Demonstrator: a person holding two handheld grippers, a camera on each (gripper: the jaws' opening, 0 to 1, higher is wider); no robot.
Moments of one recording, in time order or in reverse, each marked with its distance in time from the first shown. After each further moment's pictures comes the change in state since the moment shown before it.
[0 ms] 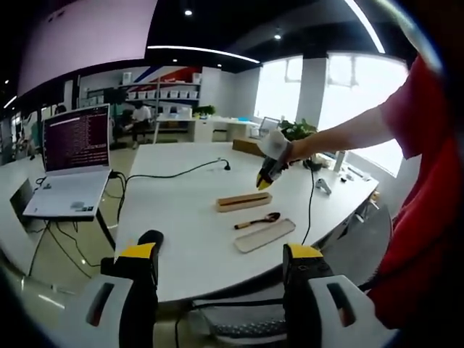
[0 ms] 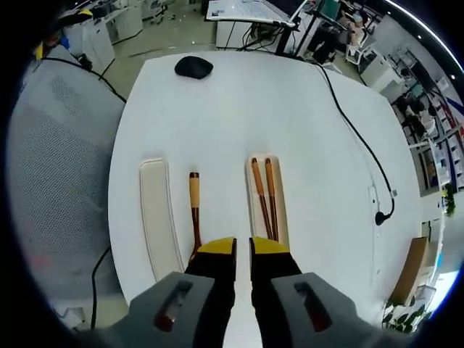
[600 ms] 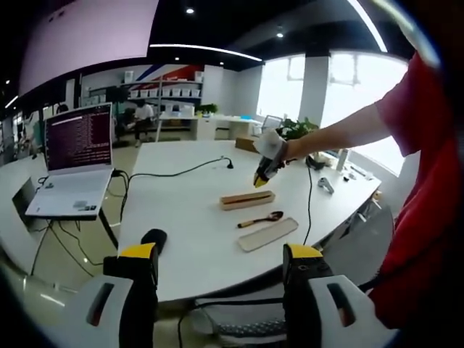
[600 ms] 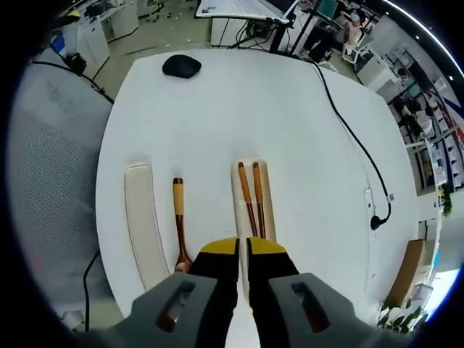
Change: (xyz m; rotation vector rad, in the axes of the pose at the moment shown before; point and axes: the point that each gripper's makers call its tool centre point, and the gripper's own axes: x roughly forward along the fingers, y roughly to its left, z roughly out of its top) left arm 0.000 0.007 0.001 0.006 0.009 0.014; right arm 0.013 -0.016 0.004 0.000 0.019 -0.024
